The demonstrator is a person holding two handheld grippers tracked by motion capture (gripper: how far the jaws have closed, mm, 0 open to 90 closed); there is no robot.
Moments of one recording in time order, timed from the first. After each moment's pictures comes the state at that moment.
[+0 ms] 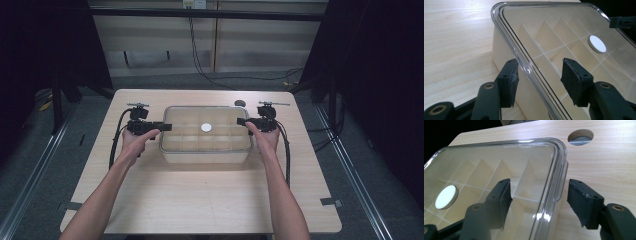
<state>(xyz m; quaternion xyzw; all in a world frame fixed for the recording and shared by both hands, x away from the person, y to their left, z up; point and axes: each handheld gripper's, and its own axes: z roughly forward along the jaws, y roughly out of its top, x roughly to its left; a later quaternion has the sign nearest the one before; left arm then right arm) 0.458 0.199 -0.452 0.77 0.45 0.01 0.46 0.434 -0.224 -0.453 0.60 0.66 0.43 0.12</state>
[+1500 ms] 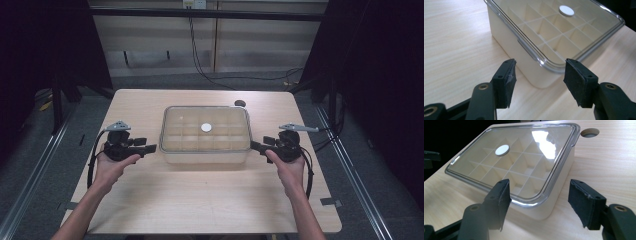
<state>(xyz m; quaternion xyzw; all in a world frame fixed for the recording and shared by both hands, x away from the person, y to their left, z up) 0.358 0.240 -0.428 0.80 0.39 0.07 0.45 0.311 -0.248 -0.419 0.53 0.69 0.47 0.14</state>
